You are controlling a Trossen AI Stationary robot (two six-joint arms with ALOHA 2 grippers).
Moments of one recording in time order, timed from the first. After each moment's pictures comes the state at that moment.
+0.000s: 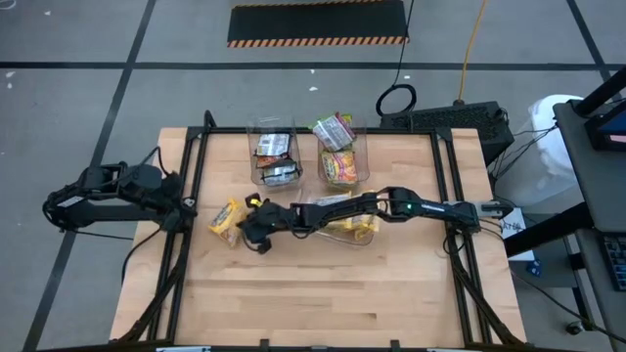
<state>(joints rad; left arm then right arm) 0.11 0.28 0.80 -1.33 0.21 -0.65 0.05 2.56 2.01 0.19 0.08 -0.60</state>
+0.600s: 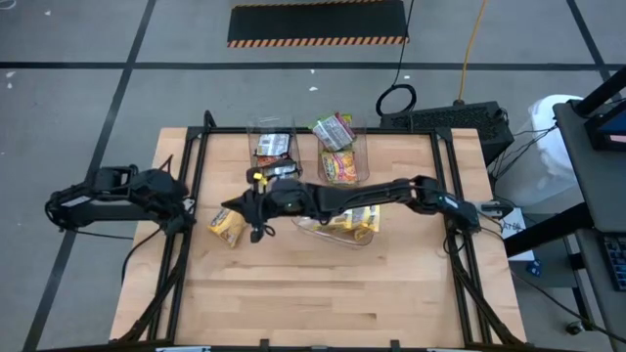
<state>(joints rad) 0.11 0.29 0.73 -1.39 0.27 -0.63 0.07 2.26 2.01 0.21 0.08 -0.59</state>
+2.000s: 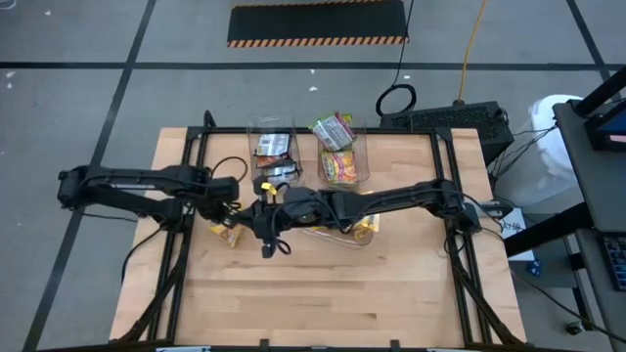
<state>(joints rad) 0.11 1.01 0.74 -1.15 0.16 -1.01 0.14 2.12 2.01 0.04 0.11 -0.59</state>
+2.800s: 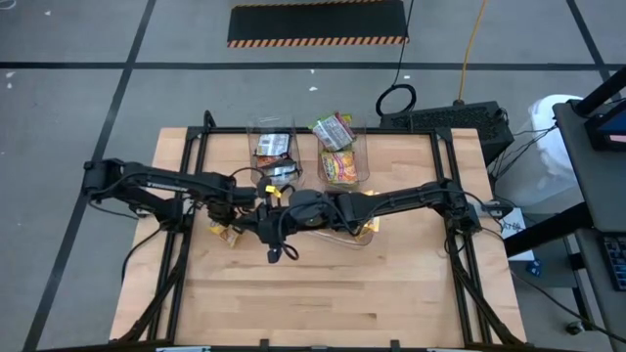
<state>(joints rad) 0.11 1.32 0.69 -1.05 0.10 -0.95 0.17 2.07 2.01 -0.02 0.11 -0.59</state>
